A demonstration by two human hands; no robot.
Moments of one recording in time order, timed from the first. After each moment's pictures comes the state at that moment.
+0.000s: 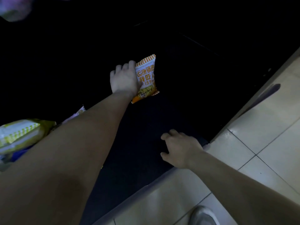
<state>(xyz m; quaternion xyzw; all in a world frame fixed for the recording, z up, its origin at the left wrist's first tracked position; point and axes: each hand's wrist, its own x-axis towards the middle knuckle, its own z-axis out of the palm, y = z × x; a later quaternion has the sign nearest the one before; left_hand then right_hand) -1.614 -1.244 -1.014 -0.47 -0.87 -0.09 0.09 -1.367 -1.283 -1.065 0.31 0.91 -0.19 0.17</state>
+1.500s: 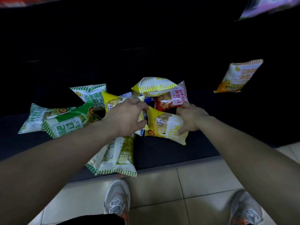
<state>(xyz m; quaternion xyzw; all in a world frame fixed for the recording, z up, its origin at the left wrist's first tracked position) -1.674 -1.693 -0.932 -0.47 -0.87 -0.03 -0.12 -1.571 -1.449 -1.012 0.14 0.96 -0.05 0.25</state>
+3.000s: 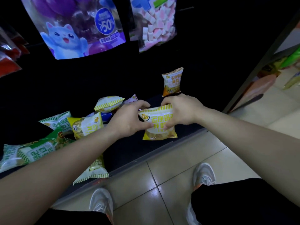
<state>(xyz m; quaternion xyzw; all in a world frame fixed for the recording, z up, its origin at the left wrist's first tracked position) -1.537 -1.597 -0.857 -0.54 -0.80 -0.24 -0.12 -1.385 -1.427 -0.835 0.23 0.97 -0.13 0.04</state>
